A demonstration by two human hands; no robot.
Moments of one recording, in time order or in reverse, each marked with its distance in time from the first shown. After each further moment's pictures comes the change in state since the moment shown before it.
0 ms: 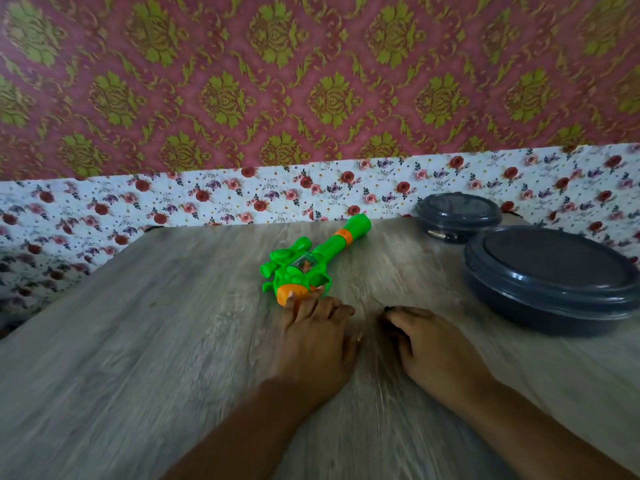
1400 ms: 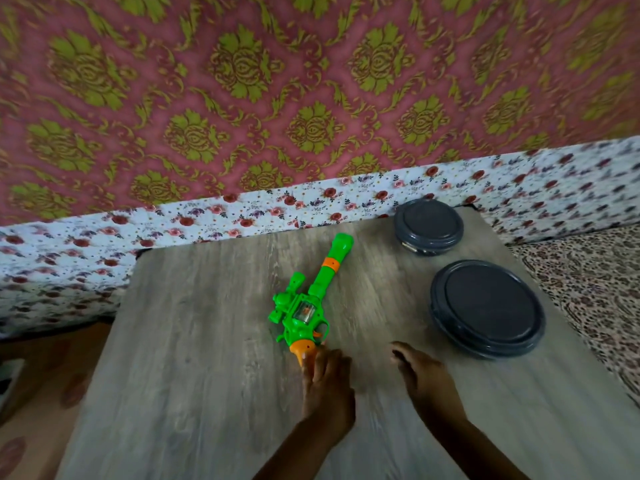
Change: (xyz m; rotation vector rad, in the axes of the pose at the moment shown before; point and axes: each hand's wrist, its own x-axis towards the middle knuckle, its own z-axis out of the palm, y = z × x) left_hand 0.019 0.005 -0.043 -0.240 -0.452 -0.104; right_hand 0.021 -0.036 -0.092 0.267 -0.118 0.452
